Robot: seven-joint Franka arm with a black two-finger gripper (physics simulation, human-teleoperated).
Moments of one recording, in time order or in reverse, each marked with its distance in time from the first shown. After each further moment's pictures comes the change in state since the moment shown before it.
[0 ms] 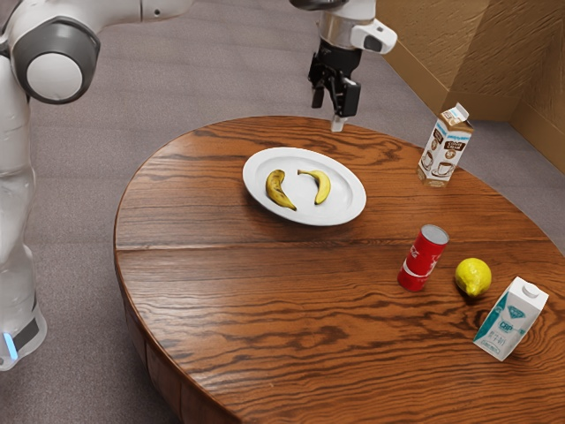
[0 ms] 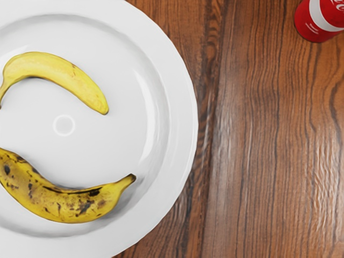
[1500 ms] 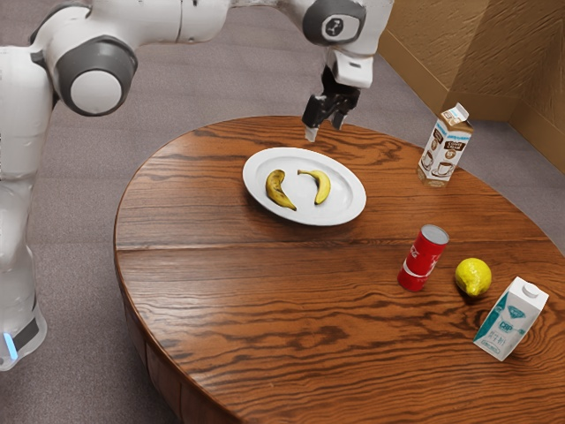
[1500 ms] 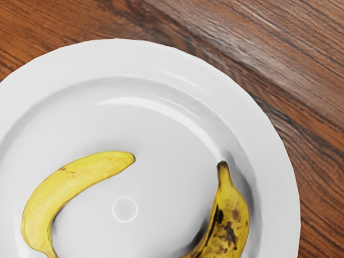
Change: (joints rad) arm 0.079 0.171 0.004 0.014 0.057 0.079 1.255
